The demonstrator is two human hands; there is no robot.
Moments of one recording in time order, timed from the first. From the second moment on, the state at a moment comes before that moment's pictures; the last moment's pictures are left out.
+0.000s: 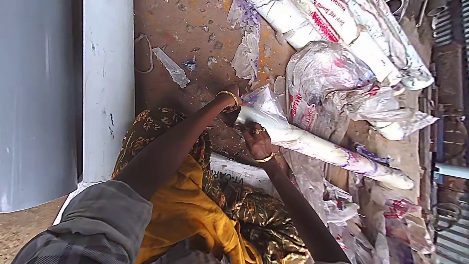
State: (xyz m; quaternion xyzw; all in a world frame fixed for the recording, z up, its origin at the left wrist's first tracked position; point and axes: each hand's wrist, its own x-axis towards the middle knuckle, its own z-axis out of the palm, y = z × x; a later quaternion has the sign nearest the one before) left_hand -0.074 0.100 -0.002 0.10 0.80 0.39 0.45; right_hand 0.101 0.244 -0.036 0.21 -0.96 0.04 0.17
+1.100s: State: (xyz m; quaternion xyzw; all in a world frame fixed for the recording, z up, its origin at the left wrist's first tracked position) left_hand -0.081 0.104 -0.013 0.15 0.81 0.35 0.45; right_hand 0.150 0.309 -0.021 0.06 -0.98 0.05 0.17
